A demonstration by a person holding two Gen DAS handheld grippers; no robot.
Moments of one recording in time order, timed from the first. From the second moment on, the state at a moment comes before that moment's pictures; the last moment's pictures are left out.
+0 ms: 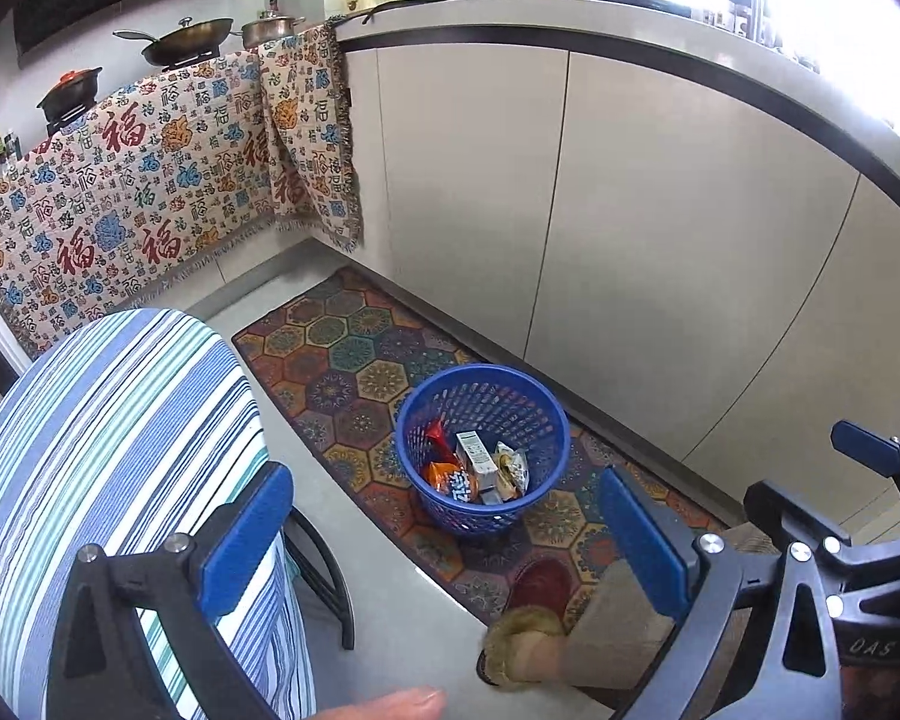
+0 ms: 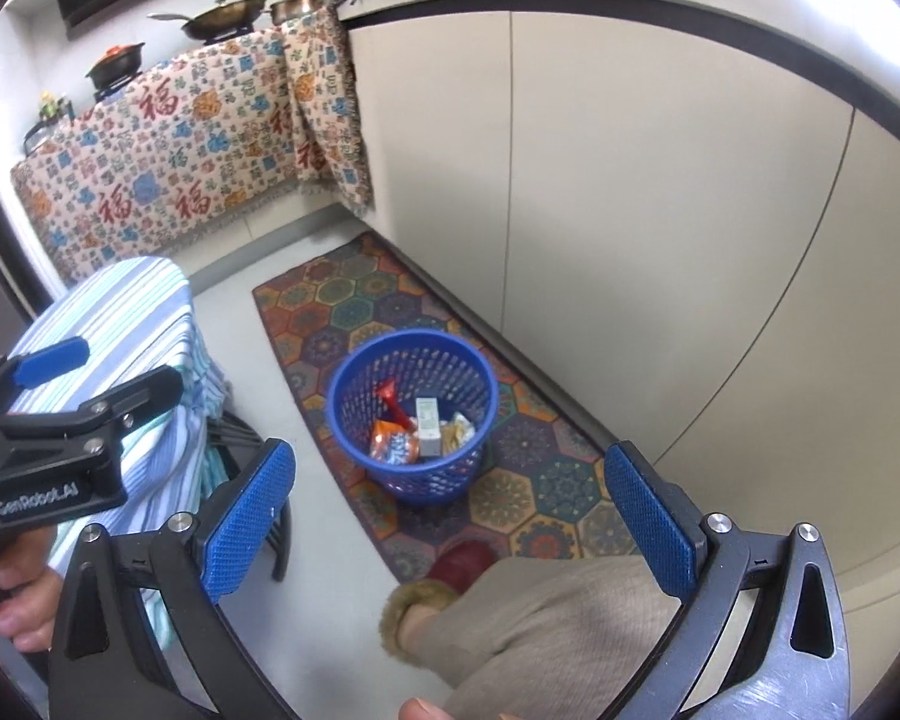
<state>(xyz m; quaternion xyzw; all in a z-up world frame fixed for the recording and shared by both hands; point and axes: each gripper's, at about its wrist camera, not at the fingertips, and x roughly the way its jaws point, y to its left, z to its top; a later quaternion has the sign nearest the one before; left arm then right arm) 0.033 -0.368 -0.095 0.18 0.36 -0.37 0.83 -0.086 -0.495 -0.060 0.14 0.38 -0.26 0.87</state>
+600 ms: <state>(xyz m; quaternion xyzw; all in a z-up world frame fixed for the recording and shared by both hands) 0.041 -0.364 -0.093 0.17 0.37 -0.37 0.83 -0.083 -0.487 -0.055 0.14 0.38 -0.25 0.88</state>
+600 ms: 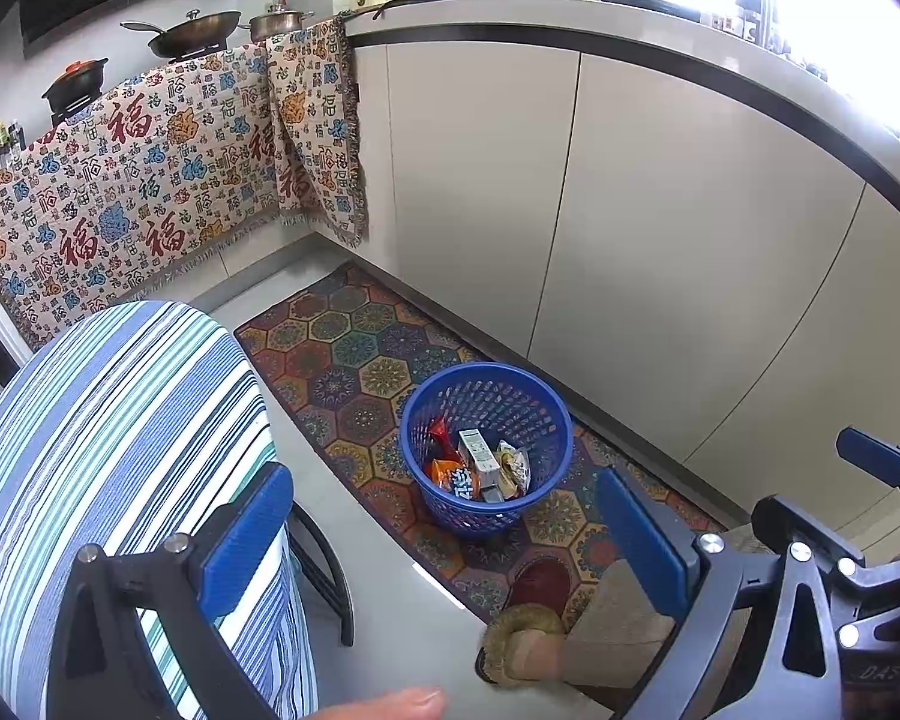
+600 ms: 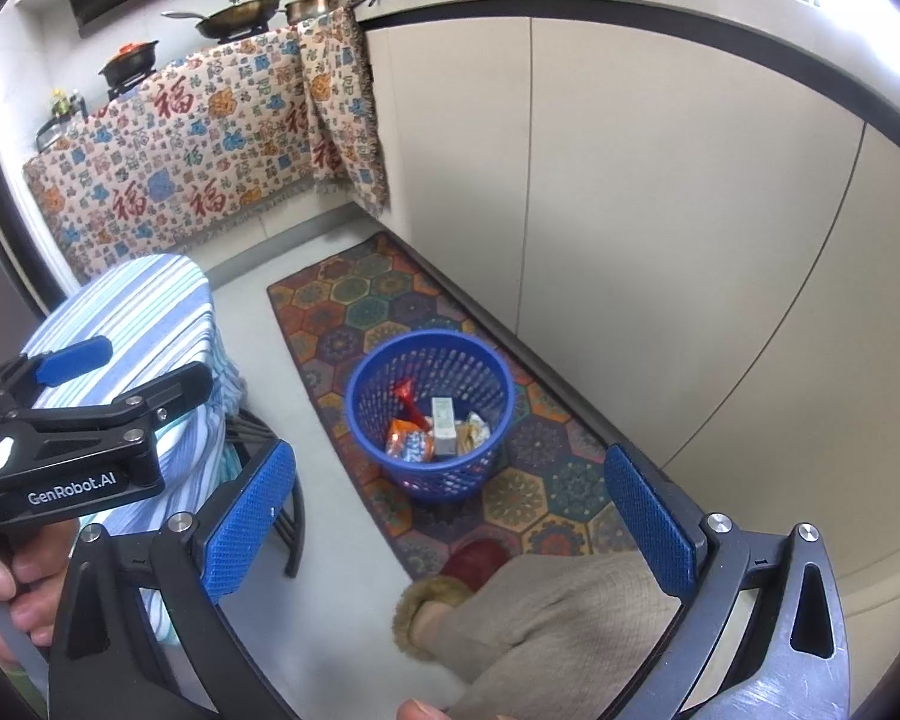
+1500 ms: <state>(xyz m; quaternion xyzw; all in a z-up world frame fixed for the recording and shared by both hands) 0.043 -0.367 -0.093 0.17 0.37 -0.37 0.83 -0.078 -0.492 -0.055 0.15 0.39 -0.24 0.88</state>
